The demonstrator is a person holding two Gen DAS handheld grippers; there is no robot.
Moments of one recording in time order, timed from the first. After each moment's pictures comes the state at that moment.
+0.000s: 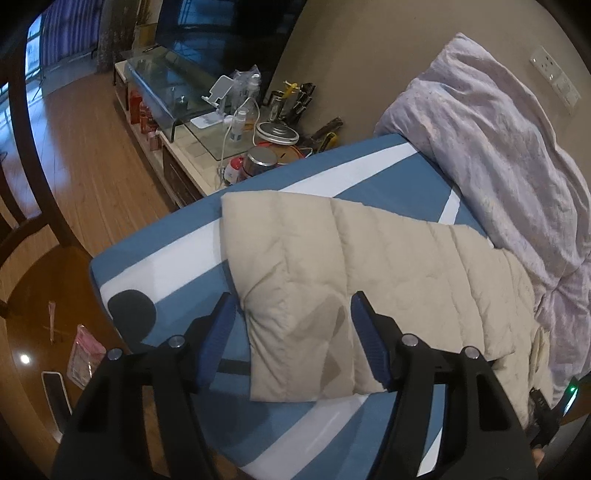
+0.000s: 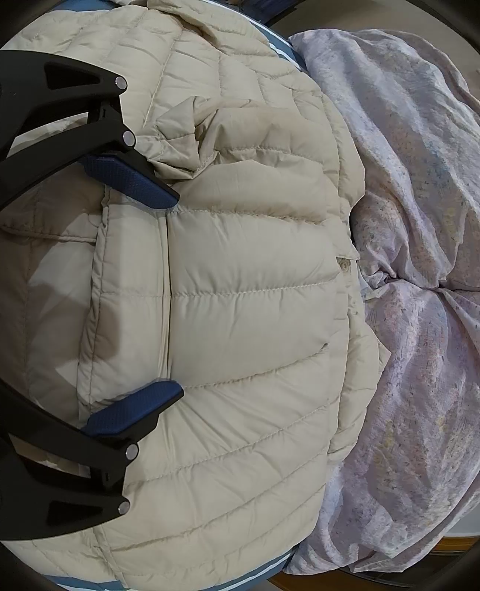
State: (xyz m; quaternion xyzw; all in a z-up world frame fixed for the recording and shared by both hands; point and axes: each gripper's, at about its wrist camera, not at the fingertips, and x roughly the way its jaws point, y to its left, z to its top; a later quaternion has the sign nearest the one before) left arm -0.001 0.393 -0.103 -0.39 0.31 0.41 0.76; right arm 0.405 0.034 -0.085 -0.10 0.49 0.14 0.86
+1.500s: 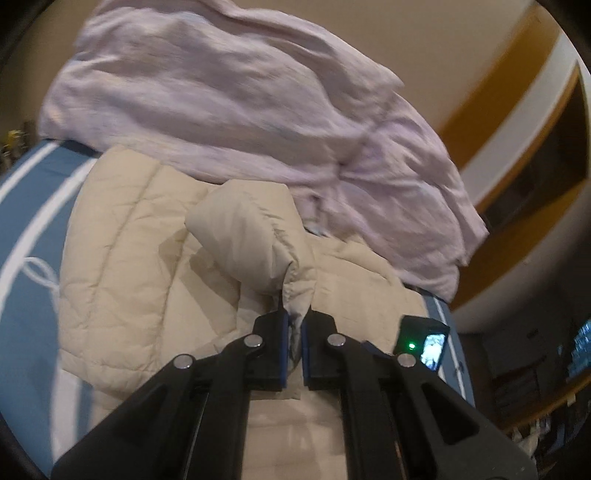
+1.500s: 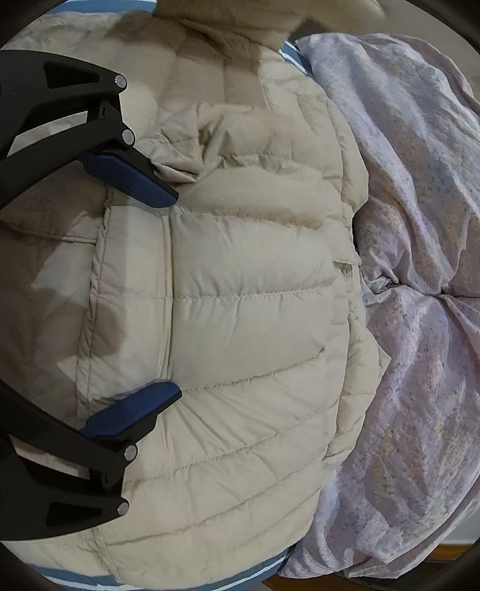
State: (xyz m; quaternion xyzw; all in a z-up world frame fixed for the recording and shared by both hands) left arm 0.295 0.176 0.005 -0.30 0.32 0.04 0.90; right arm 0.404 0.028 -0.071 -0.11 0.51 0.17 0.84
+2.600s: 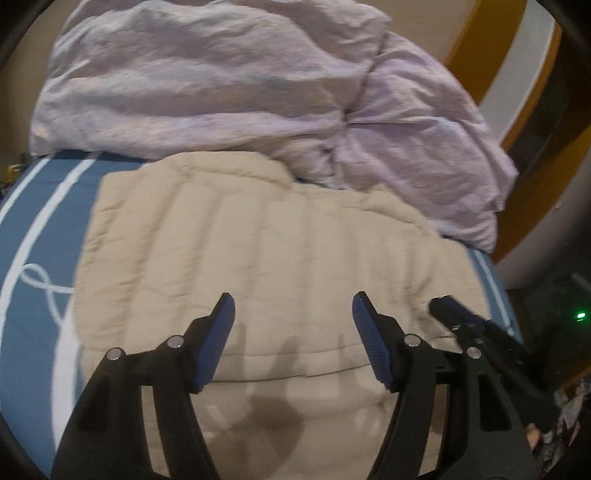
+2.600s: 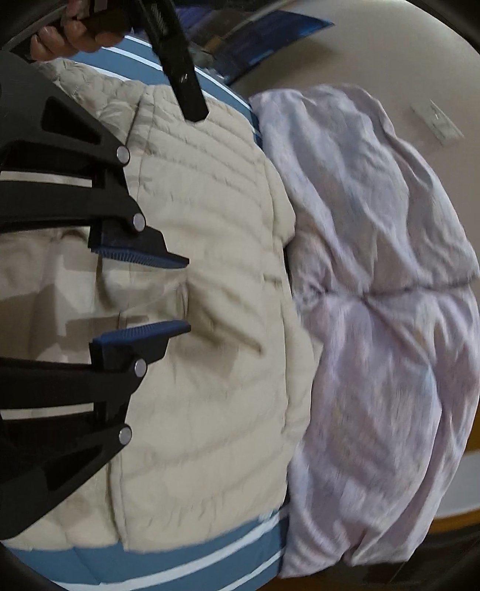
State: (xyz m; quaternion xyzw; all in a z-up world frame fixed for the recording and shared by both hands) left arm 0.313 0.152 -0.052 -0.21 0.38 0.09 0.90; right arm 0.378 -0.022 -0.010 -0.03 0.43 0.25 0.86
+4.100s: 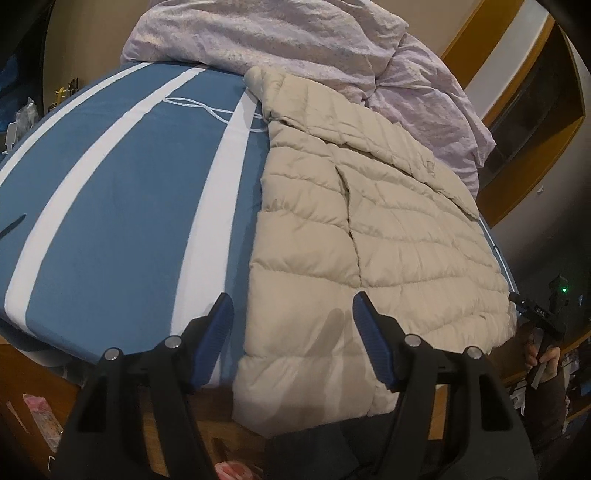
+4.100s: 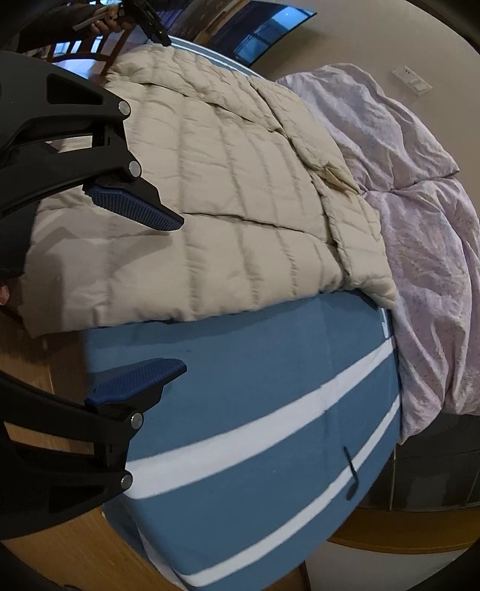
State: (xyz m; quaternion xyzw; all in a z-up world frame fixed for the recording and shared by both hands) left arm 0.037 0.190 -0.122 -0.25 0.39 0.05 0.88; right arm 0.222 -0.304 -0.027 0.04 0.49 0.18 0.85
